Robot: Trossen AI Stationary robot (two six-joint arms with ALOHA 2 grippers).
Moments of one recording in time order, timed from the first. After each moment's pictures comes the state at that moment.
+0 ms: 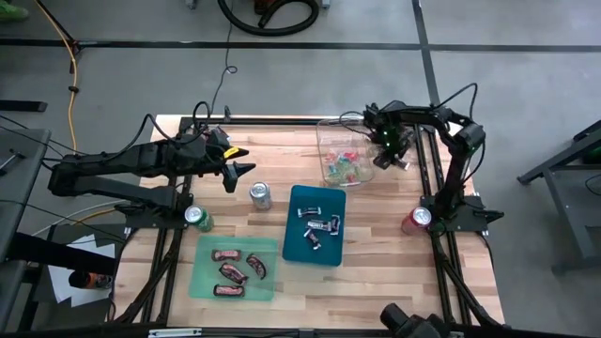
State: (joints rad) left arm 0.08 0.85 0.91 -0.51 -0.27 -0.37; right arm -0.89 1.87 1.12 -1.16 0.14 -0.07
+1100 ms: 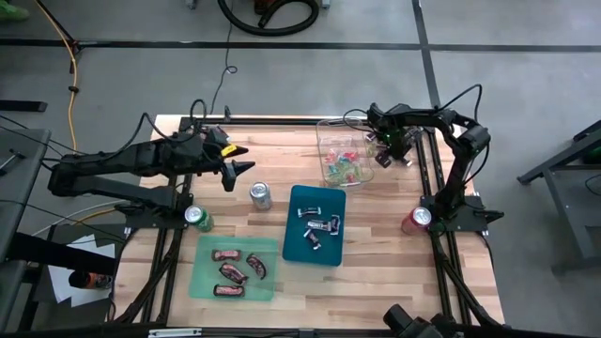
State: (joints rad) left arm 0.08 0.85 0.93 -0.51 -0.27 -0.36; right arm -0.92 1.83 1.04 -1.01 0.26 0.05
